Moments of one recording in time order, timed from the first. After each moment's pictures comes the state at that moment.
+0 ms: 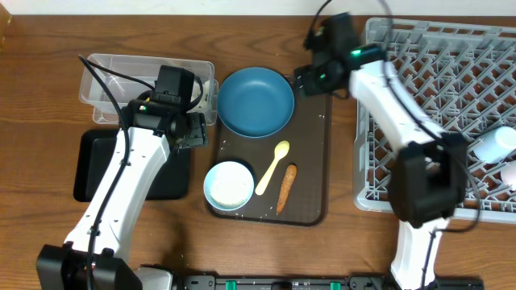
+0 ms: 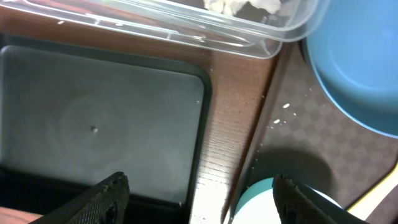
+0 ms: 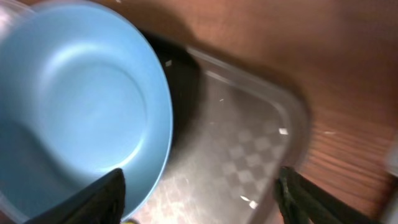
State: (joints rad) left arm -0.19 1.50 1.24 -1.01 -0.16 -0.34; right arm 0.34 2.12 1.78 -0.77 -0.15 0.09
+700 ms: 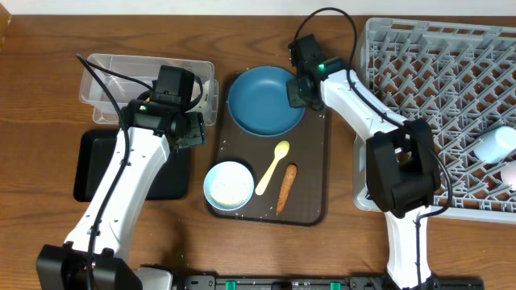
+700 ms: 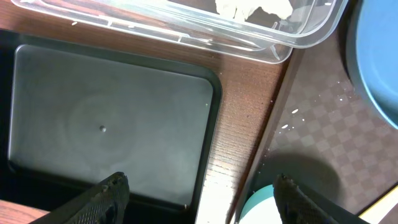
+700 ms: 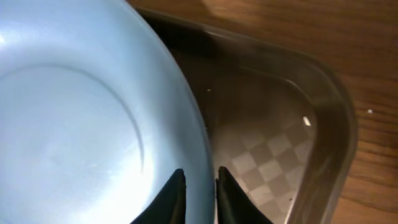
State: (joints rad) left arm -0.19 1.50 1.24 -1.00 -0.19 -0.35; right arm 0.41 2.23 1.77 -0.74 0.06 0.25
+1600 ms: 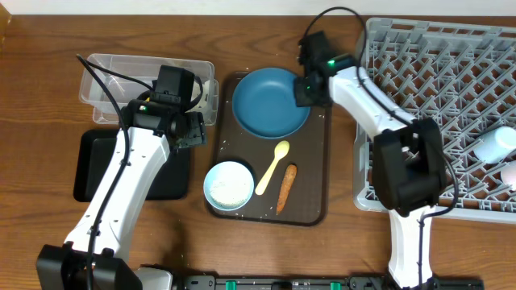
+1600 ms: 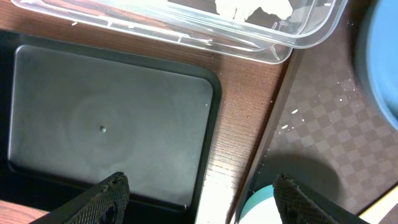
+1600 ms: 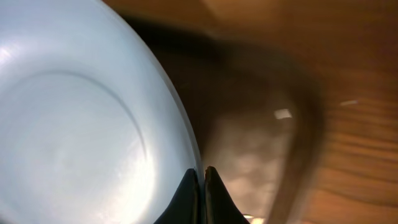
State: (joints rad) left arm -0.19 1.50 1.24 -1.00 -0.19 -0.36; right arm 0.35 2.21 1.77 -0.77 0.00 0.24
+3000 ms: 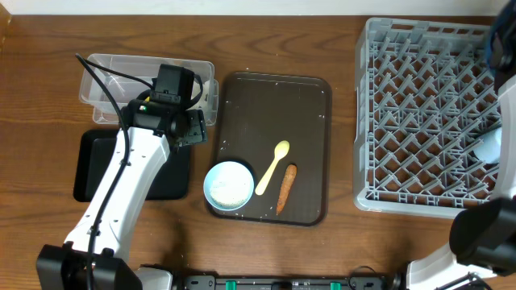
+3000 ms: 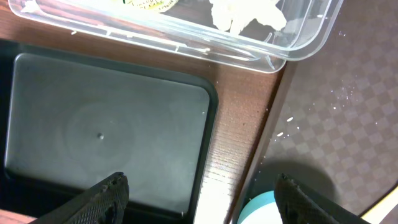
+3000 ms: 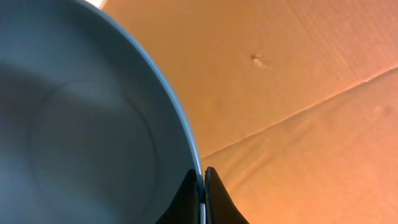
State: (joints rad) left arm -0.19 1.50 1.24 -0.98 -0.19 -0.36; right arm -0.27 1.81 1.80 -0.40 0.92 -0.47
